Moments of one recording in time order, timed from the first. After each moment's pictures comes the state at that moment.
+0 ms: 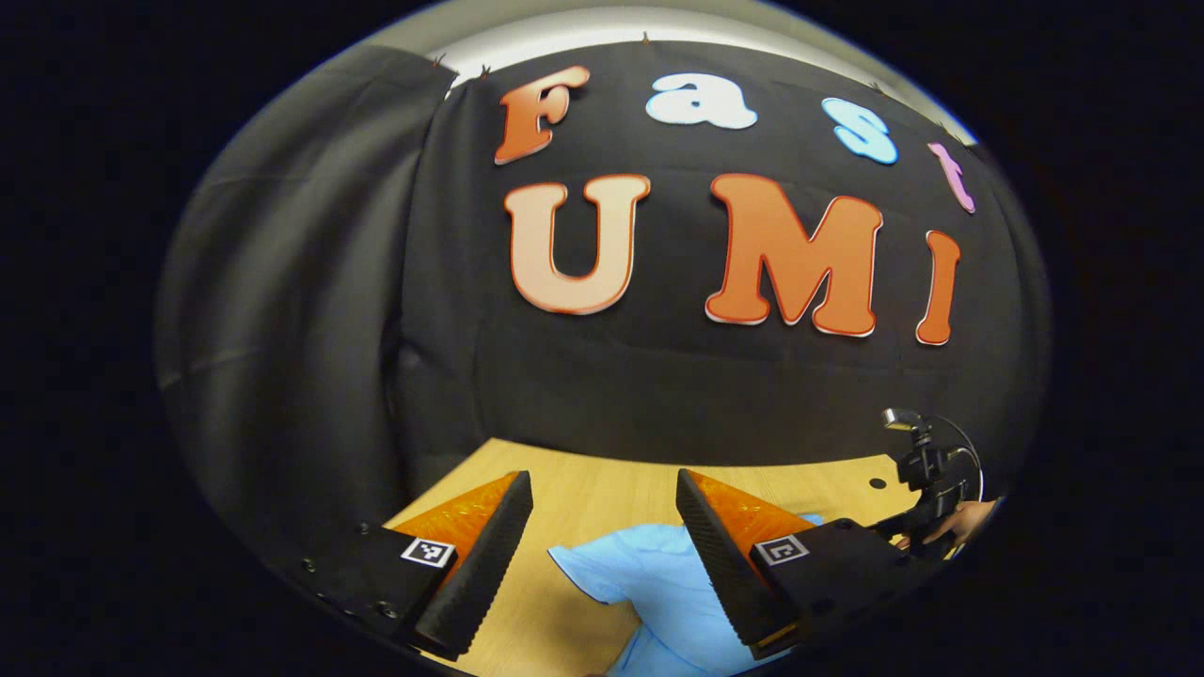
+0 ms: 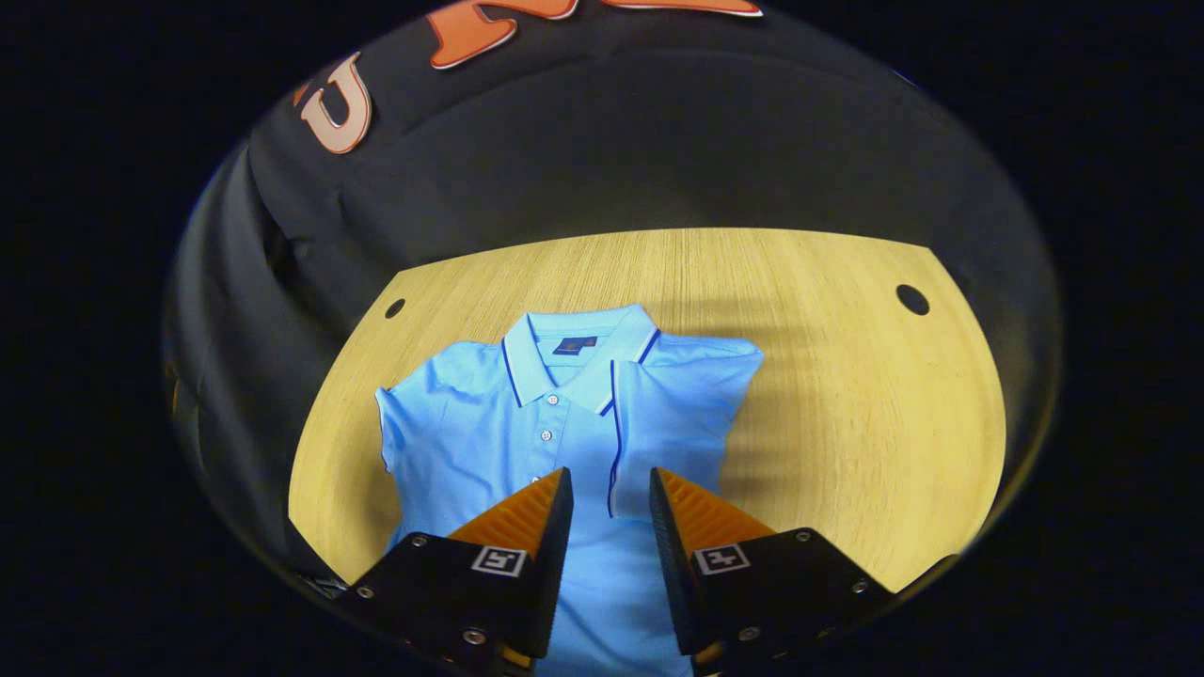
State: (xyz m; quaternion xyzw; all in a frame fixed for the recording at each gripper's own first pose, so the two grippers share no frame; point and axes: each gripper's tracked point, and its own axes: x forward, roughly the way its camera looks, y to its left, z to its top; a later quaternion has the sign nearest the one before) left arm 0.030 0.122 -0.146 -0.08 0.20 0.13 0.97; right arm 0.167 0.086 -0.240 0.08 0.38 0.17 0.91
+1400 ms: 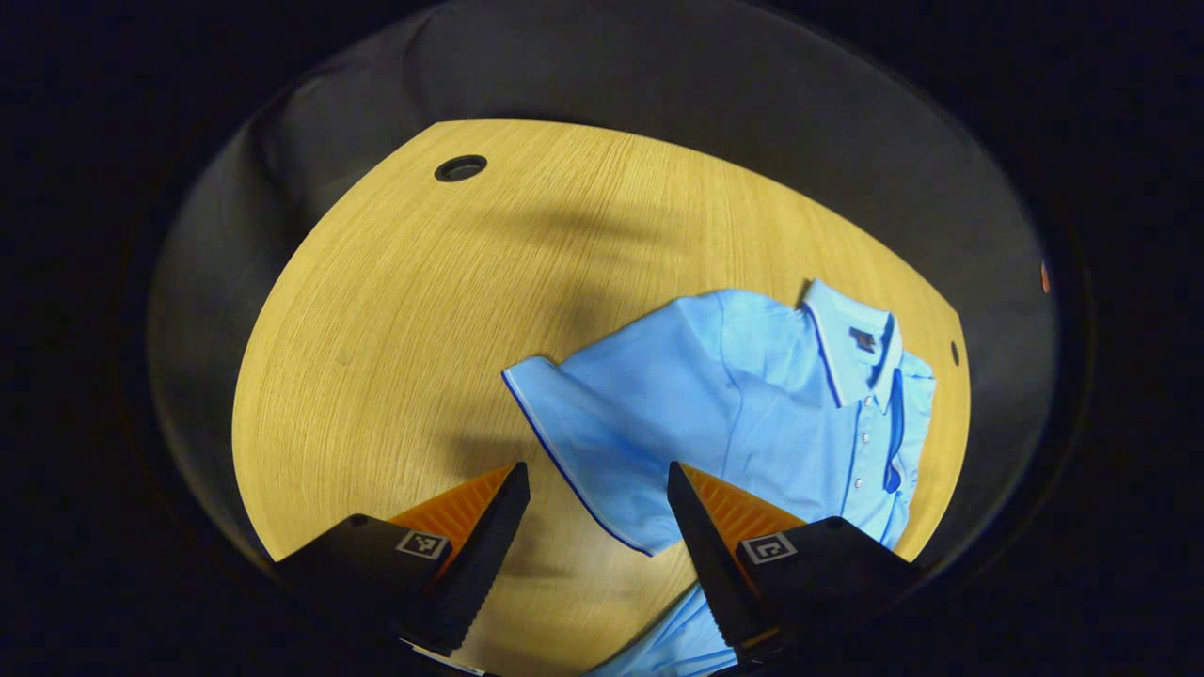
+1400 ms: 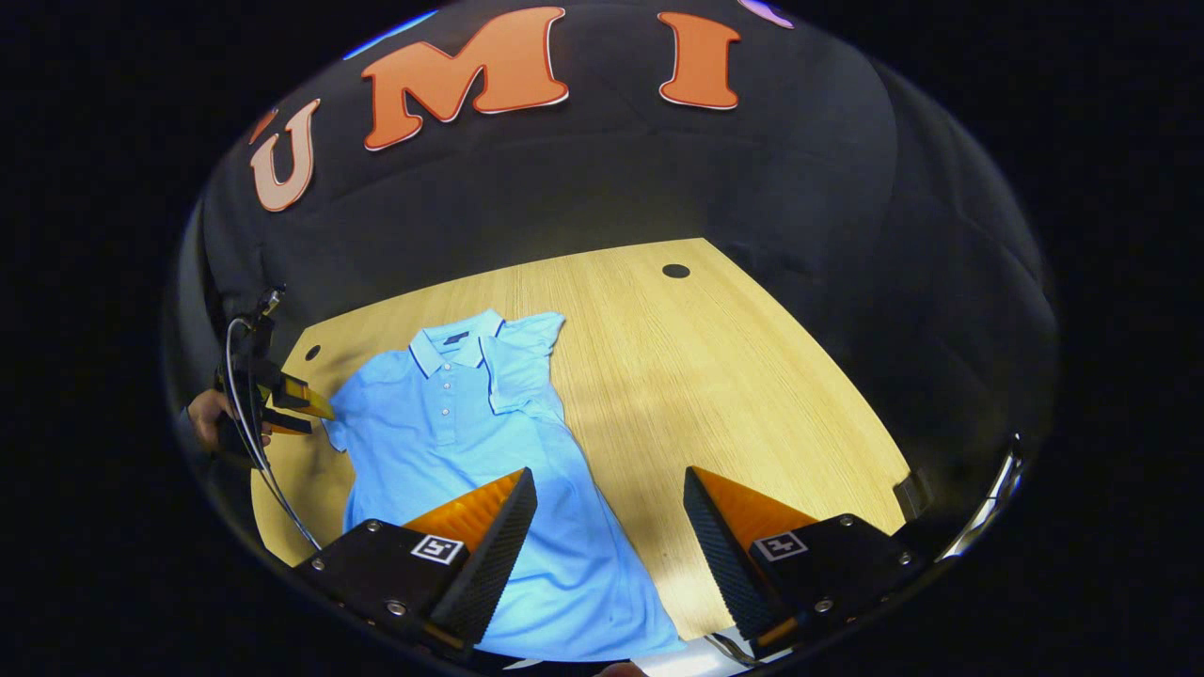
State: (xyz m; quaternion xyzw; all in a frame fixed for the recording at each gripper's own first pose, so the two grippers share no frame) left arm 0.076 0.138 -0.459 -0.16 0.64 0.09 0.75; right arm -0.017 -0.028 -0.228 0.12 0.33 -0.06 0.94
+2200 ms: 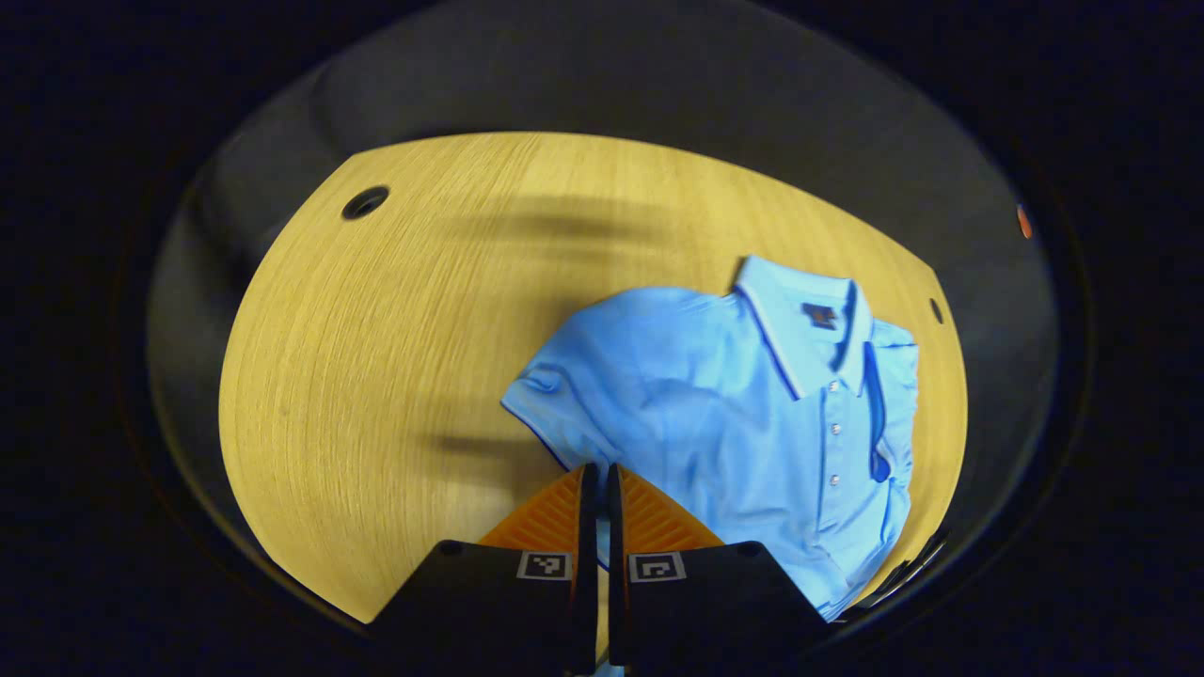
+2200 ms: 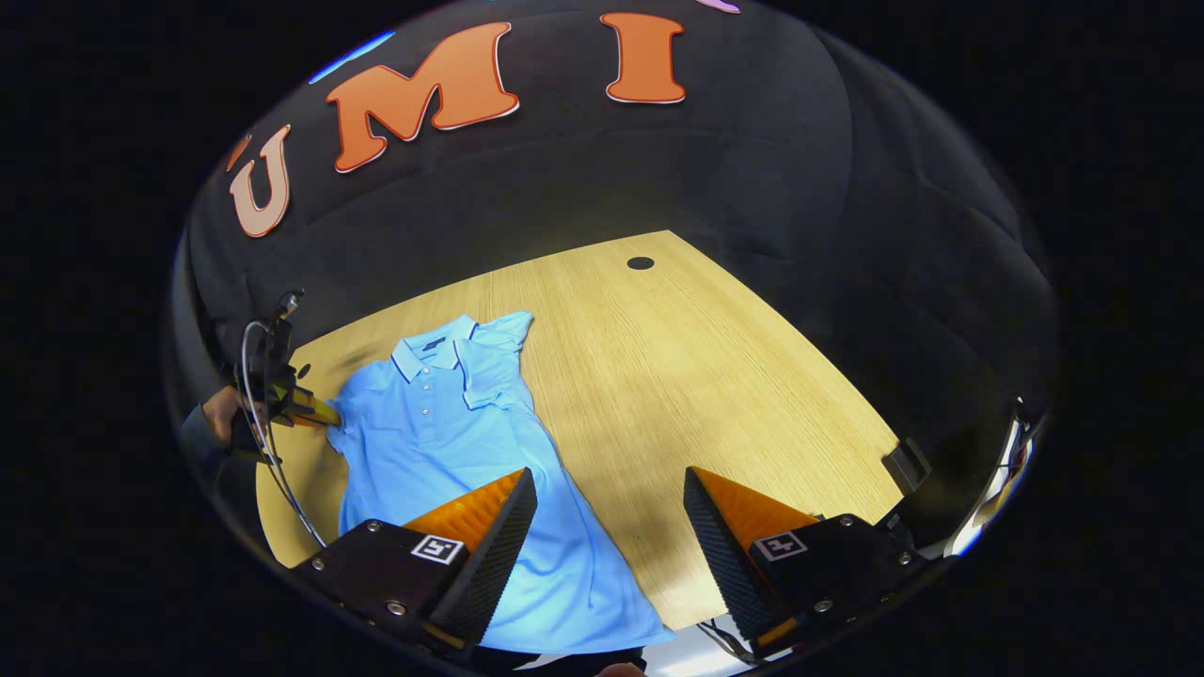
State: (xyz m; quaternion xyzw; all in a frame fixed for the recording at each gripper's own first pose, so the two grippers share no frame) left arm 0.120 0.073 -0.442 -0.13 0.61 -0.01 0.78; right arm -0.046 -0.056 -0.246 0.16 0.32 -0.09 0.93
